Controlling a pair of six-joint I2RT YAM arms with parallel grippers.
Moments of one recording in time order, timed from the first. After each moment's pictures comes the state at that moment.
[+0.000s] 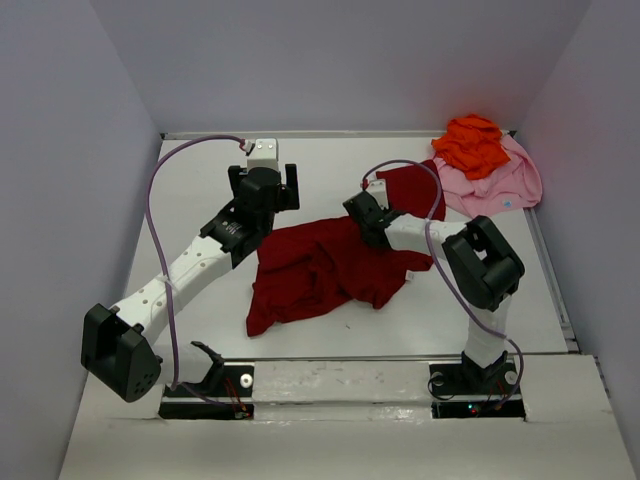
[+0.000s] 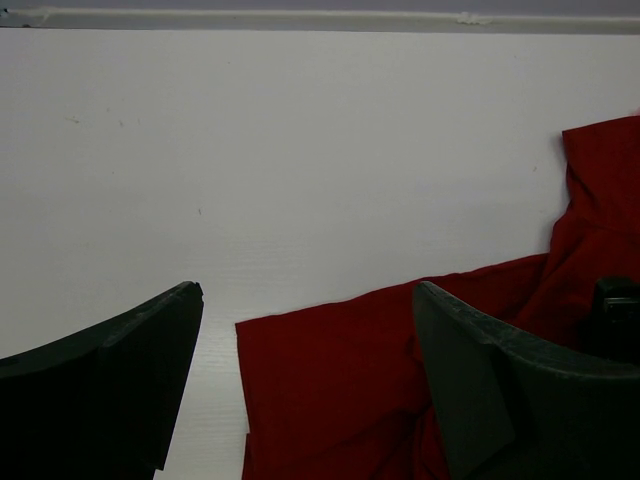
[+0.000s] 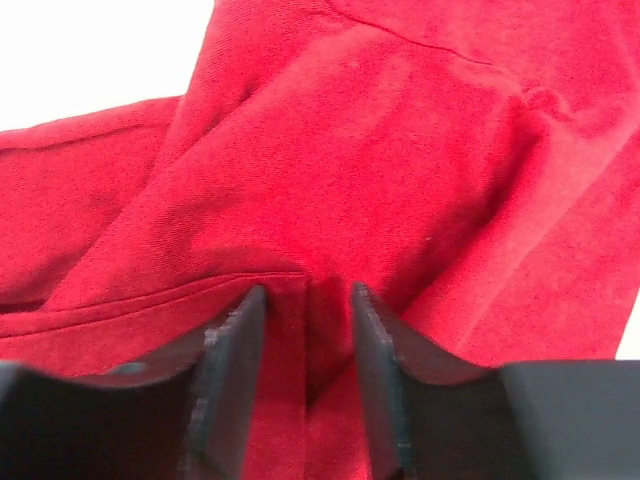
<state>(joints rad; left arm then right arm) -0.60 1.27 1.07 -0.19 -0.54 -0.26 0.65 1.93 1.20 -0.26 0.65 0.40</state>
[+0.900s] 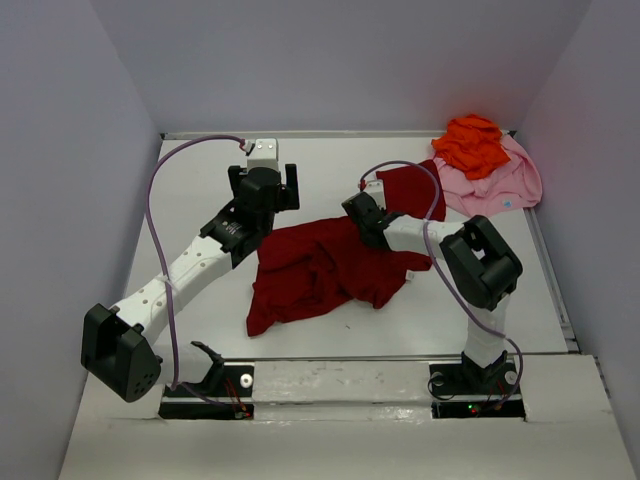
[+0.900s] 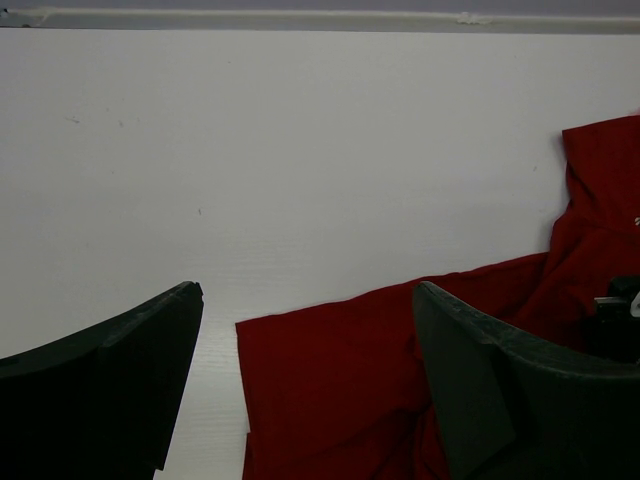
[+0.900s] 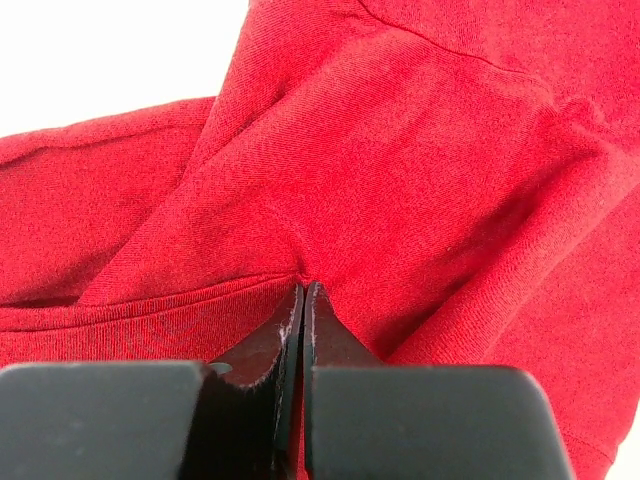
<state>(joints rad) -0.60 1.27 1.07 -0.19 -0.54 -0.26 0.65 1.94 1.20 -0.21 0.62 0.39</state>
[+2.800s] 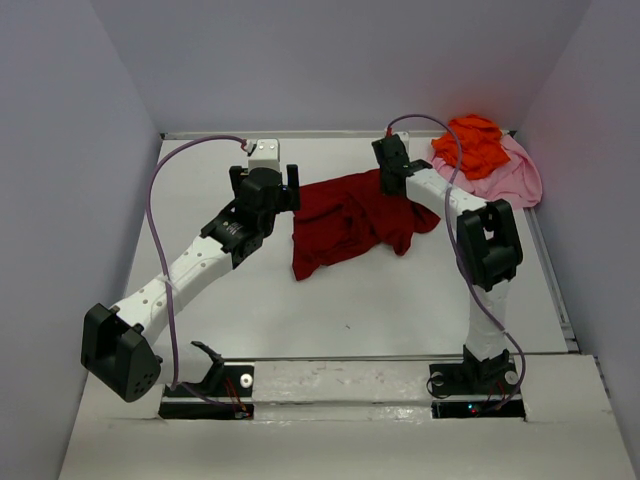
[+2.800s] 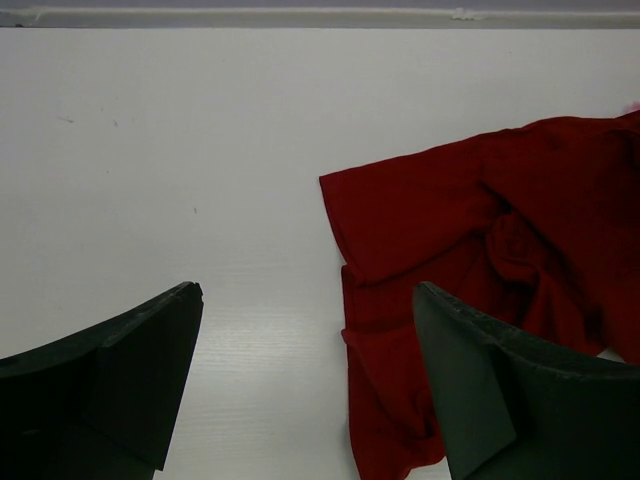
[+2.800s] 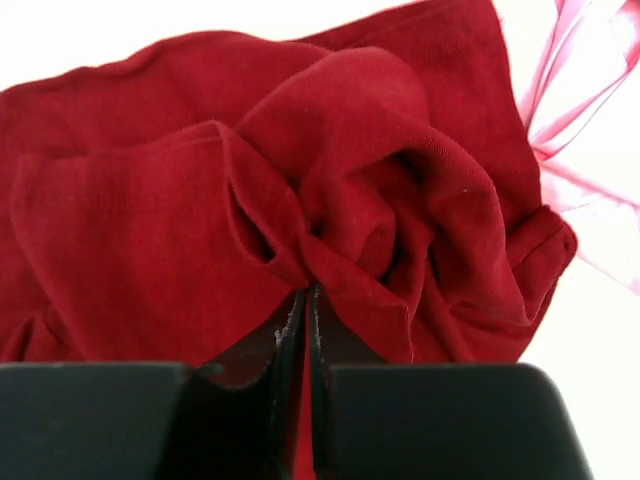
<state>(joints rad) -0.61 1.27 1.07 -0.20 -0.53 -0.26 0.41 2.05 1.65 -0.45 0.48 0.28</state>
